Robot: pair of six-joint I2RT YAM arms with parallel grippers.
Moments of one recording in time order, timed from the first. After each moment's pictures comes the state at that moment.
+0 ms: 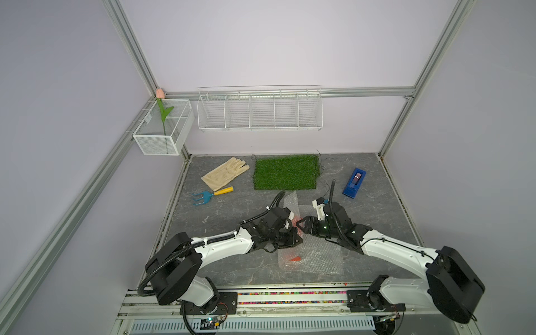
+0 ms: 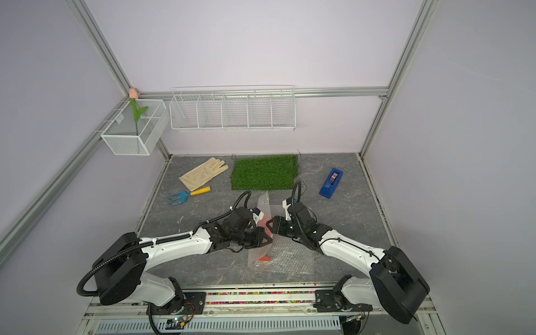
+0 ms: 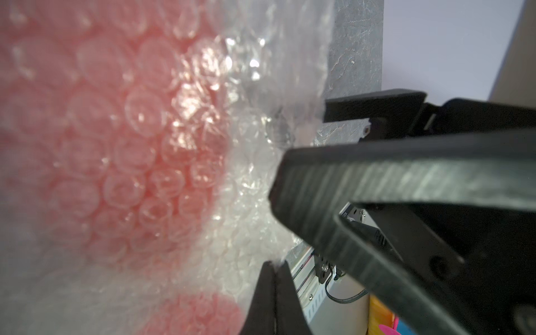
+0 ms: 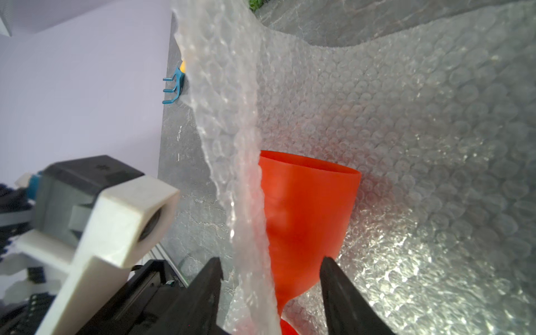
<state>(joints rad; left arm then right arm) -0.96 1.47 0.77 -0.06 0.40 -0.94 0.70 1.29 0.61 0.01 -0.27 0.87</state>
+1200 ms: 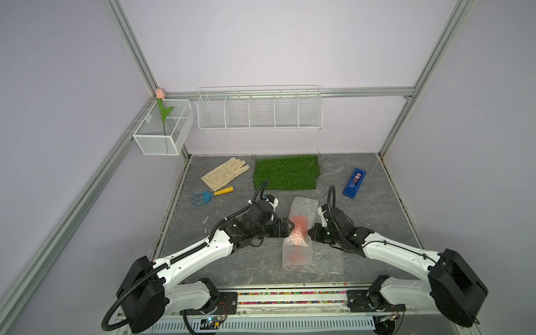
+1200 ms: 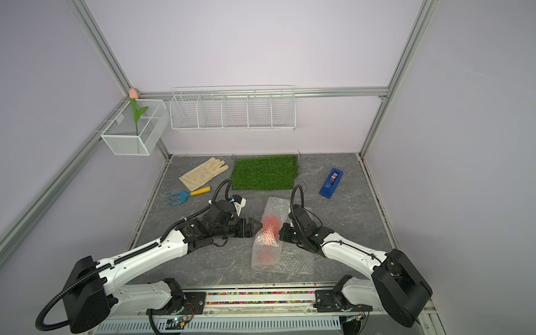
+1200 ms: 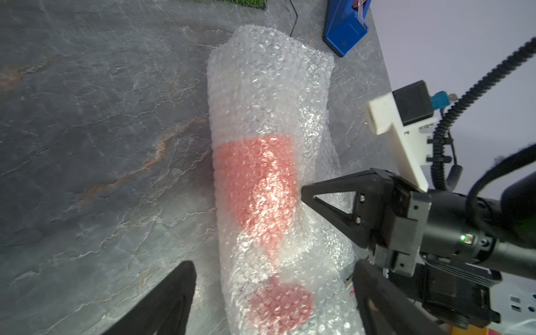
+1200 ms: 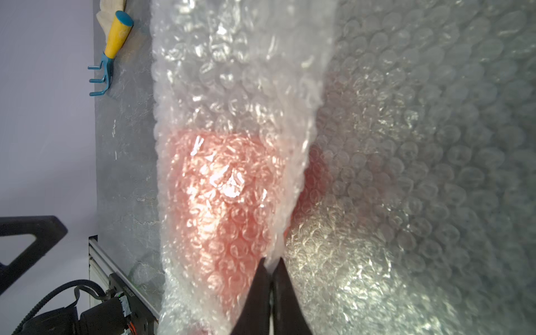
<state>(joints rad) -0.86 1.22 0.79 -0.29 0.16 -0.70 0.70 1.26 0.56 -0.14 -0.16 0.86</state>
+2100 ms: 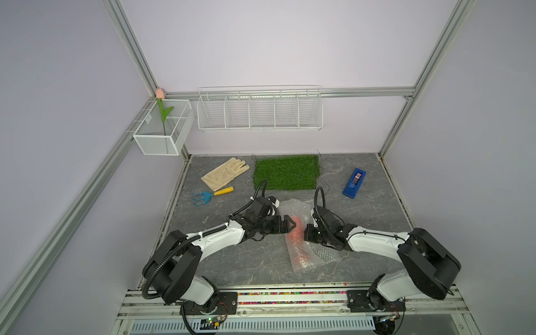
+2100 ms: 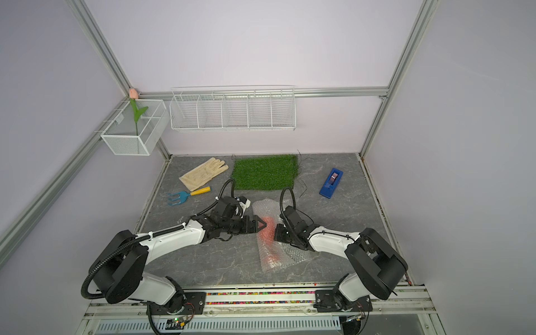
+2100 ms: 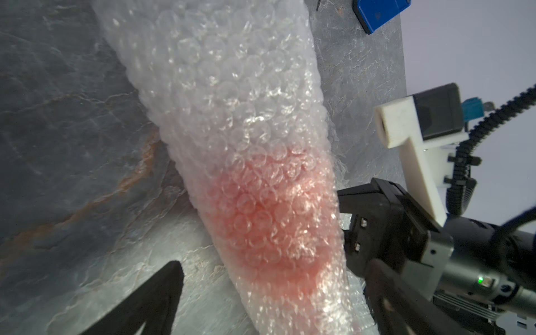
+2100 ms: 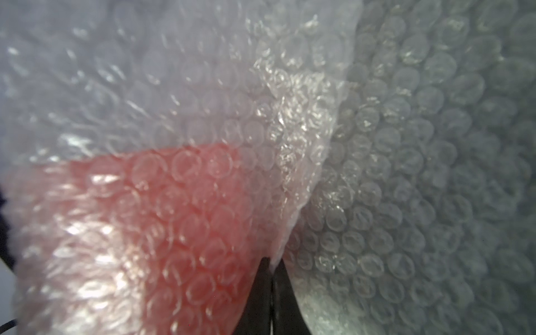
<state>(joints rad) -0.72 1.48 0.75 -0.06 0.40 -0.70 0.74 1.49 0.62 -0.03 -0.14 0.86</state>
